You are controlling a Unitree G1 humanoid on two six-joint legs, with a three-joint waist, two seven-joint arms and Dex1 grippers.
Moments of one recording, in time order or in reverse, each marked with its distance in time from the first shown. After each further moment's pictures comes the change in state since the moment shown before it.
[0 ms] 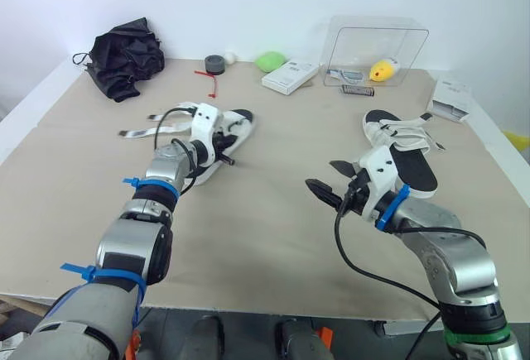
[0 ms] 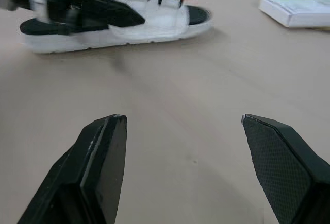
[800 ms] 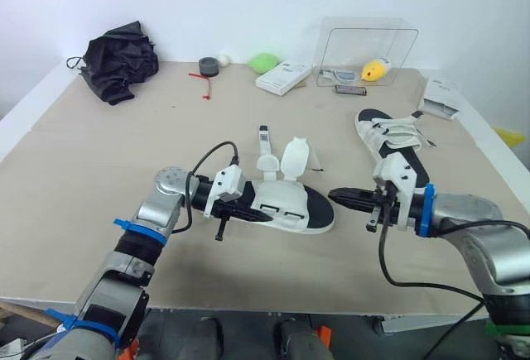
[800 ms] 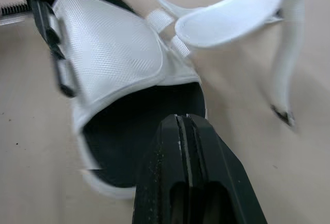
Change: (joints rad) left arm 0.326 0.122 -0.203 -0.507 -0.058 -0.054 -0.558; right arm -0.100 -0.237 0.080 0.197 0.024 -0.072 0.387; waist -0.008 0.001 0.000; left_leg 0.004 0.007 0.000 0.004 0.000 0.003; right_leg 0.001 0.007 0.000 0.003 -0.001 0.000
